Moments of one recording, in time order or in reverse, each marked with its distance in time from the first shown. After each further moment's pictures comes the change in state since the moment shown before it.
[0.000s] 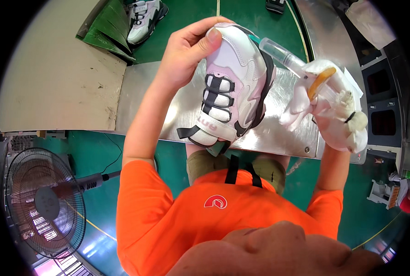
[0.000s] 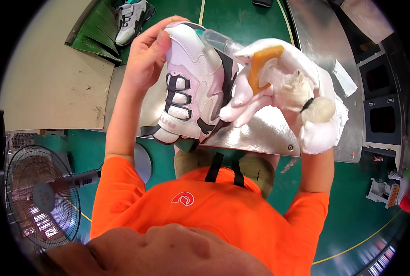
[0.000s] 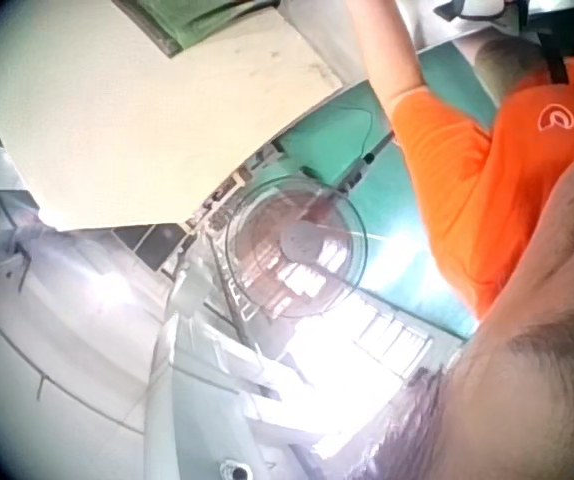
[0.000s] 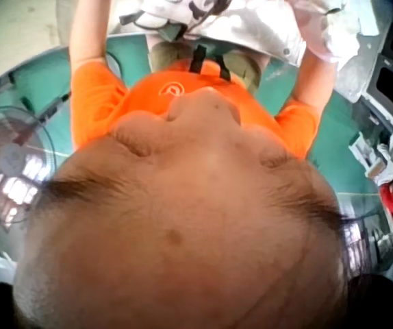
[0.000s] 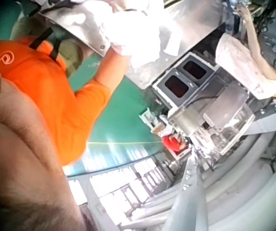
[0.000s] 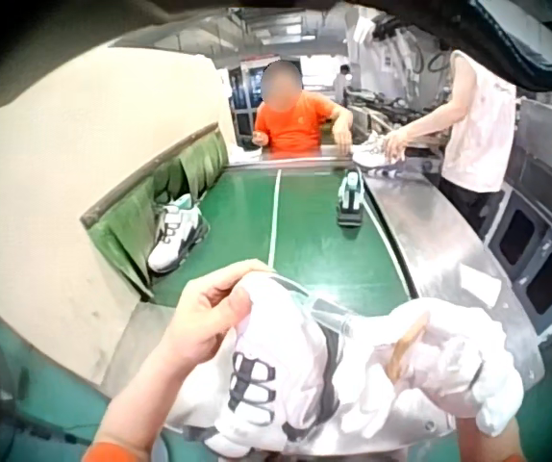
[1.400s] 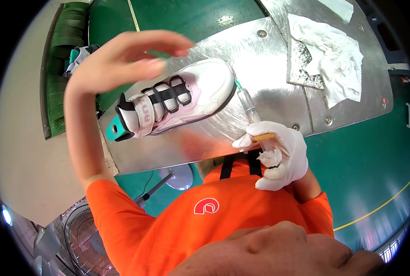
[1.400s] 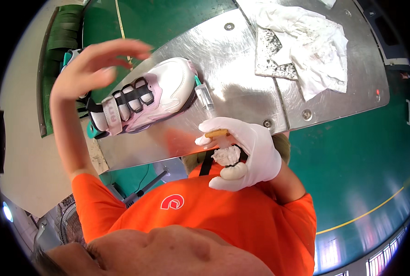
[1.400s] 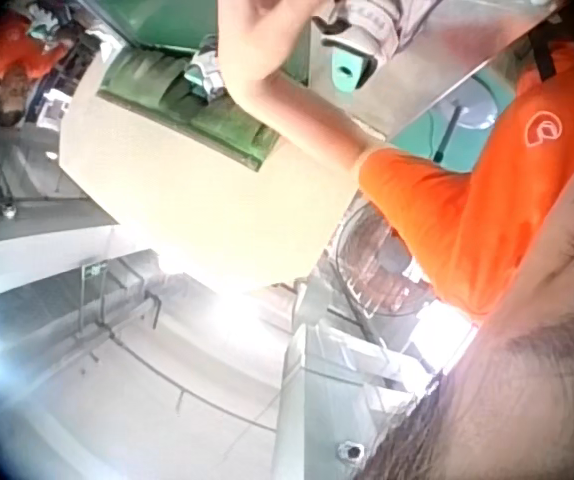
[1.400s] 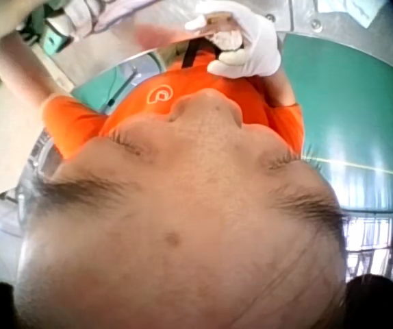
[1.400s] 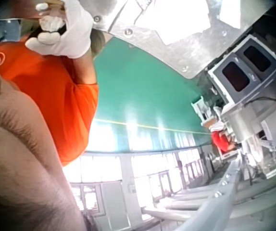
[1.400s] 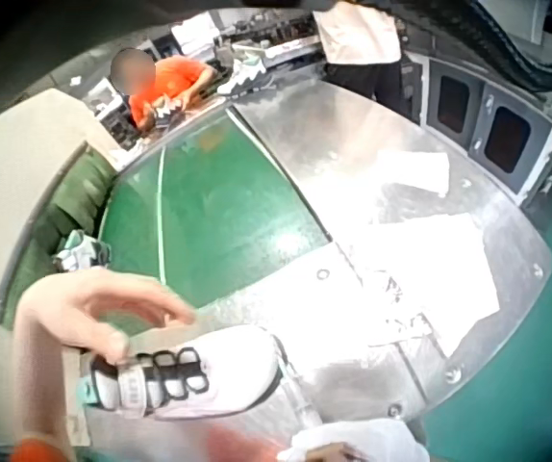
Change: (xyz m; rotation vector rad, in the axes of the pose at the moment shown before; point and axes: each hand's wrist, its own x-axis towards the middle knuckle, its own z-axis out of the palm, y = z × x) left_hand 0.123 -0.008 0.044 0.585 -1.015 -0.648; right_hand -0.121 0.136 -0.055 -0.093 0.337 -0.047
